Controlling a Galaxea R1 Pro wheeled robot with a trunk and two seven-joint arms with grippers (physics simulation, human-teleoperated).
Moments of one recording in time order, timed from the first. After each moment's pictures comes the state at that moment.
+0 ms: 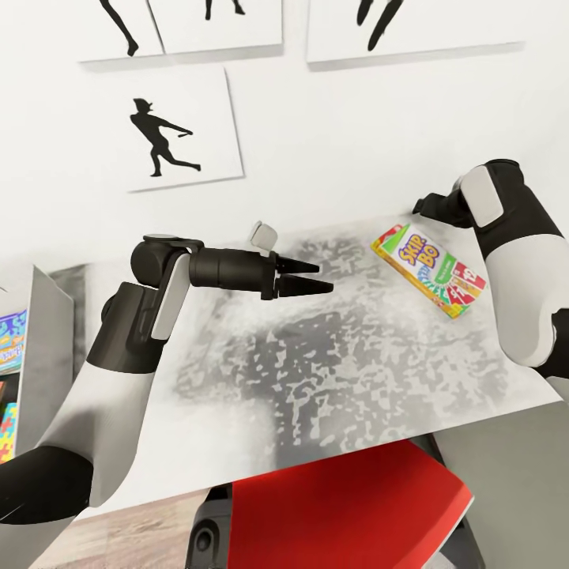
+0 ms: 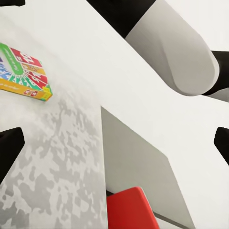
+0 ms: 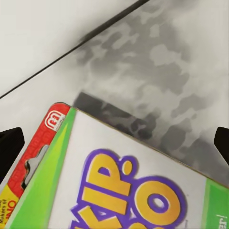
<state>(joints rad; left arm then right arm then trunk) -1.13 -0.03 -0.26 -1.44 0.26 1.04 -1.17 -1.65 -0.17 -0.01 -0.57 -0.46 0.87 -0.41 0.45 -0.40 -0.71</state>
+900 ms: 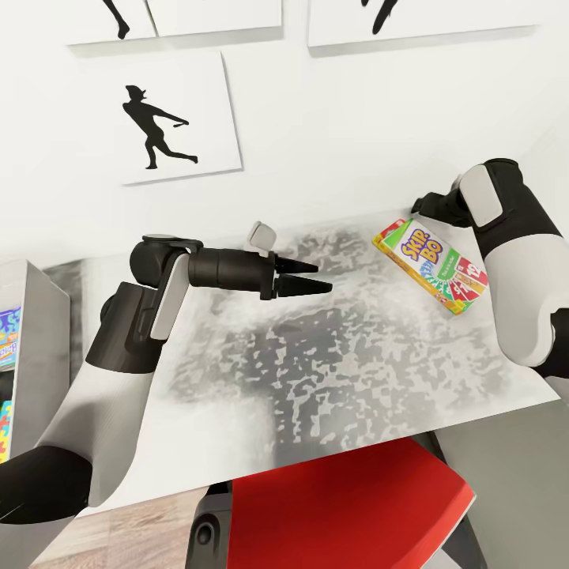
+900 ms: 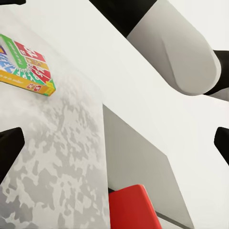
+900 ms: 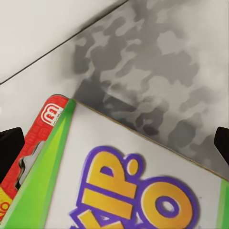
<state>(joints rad) -1.13 -0.03 -0.26 -1.44 0.26 1.04 -1.17 -1.65 -0.16 -0.01 -0.57 -0.46 0.86 -0.41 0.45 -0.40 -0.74</state>
